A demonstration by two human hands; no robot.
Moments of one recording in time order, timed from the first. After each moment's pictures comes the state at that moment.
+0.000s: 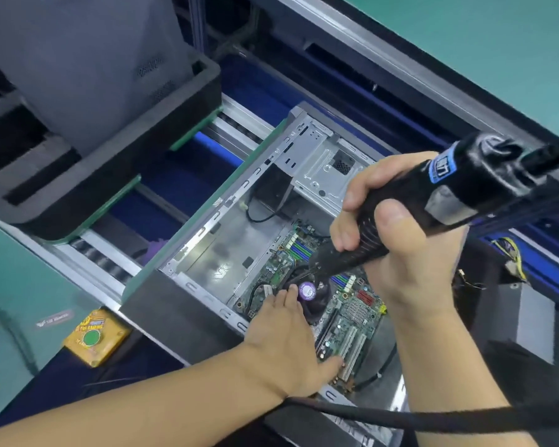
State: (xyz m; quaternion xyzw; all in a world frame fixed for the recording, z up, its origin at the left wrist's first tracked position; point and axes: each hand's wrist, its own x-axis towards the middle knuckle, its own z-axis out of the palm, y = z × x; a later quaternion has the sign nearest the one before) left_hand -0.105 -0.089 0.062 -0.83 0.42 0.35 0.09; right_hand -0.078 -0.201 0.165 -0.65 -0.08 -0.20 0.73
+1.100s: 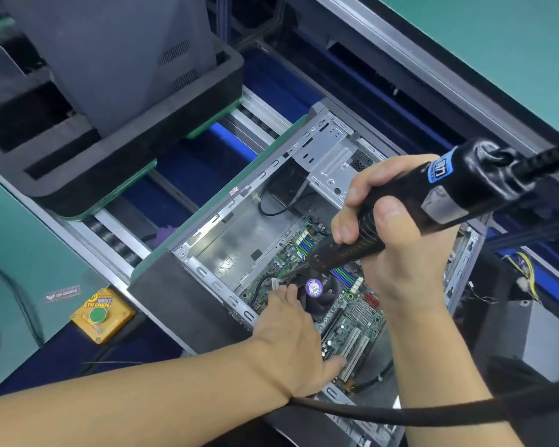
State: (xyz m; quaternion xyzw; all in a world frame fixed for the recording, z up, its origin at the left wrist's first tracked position) left_hand -0.110 -0.089 0.071 -0.83 0.43 0.32 0.13; right_hand -0.070 -0.196 0.148 -0.64 -0.09 -0.18 0.74
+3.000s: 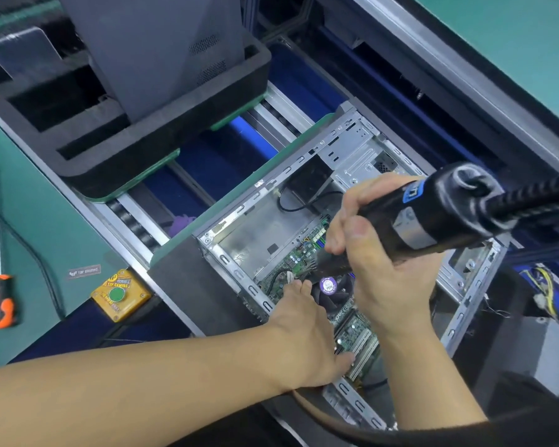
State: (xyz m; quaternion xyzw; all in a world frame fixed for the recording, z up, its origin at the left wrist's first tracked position) left_hand -0.106 -0.091 0.047 -0.85 0.42 0.31 0.11; right_hand -0.081 -0.151 0.150 -0.74 -0.04 -0.19 0.64
